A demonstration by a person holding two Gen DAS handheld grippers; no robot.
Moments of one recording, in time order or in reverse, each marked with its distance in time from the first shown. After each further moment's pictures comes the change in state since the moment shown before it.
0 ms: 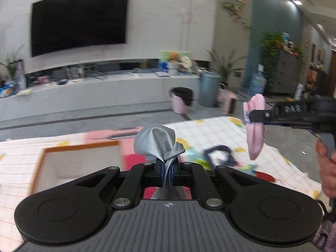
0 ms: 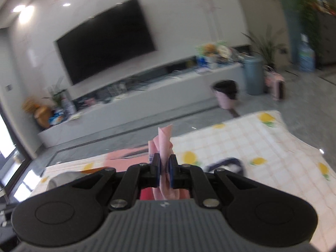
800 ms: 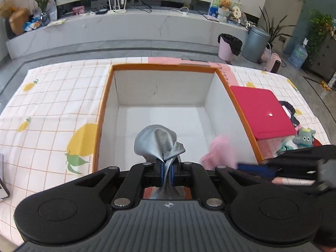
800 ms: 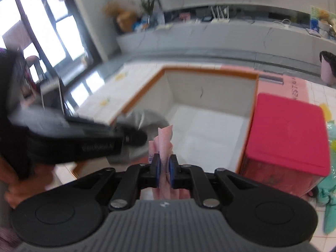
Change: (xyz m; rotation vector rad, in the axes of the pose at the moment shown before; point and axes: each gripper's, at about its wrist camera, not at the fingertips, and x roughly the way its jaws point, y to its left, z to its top) left arm 0.032 0.137 -0.050 -0.172 0.376 0.100; right arm 0.102 0.198 -0.122 -0.353 0.418 0.446
